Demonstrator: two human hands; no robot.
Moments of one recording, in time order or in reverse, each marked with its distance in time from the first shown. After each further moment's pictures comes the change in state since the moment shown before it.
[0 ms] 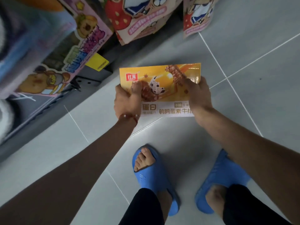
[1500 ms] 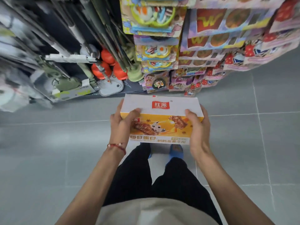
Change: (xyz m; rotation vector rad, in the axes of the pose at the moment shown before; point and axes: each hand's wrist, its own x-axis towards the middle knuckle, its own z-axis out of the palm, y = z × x) left_hand -0.504 0.140 -0.464 -0.773 -0.060 -0.074; right_hand -0.571 -0.276 -0.234 0.106 -0.333 -0.307
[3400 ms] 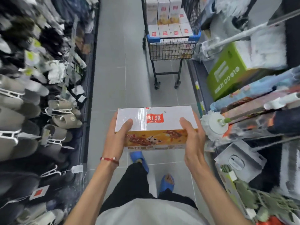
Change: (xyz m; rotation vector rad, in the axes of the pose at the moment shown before) left_hand -0.163 -0.111 -0.875 -0.844 1.243 0.091; right_hand -0.516 0.197 0.874 -0.729 -1.359 -0.073
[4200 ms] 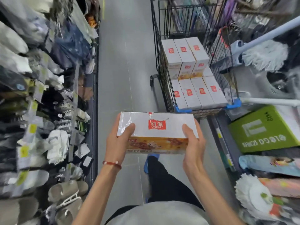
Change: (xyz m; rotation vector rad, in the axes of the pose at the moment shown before) left_hand 0.482 0.213 -0.089 0.051 -0.026 0.051; right_hand 0.342 -0.128 0.367 0.041 0.085 -0.022
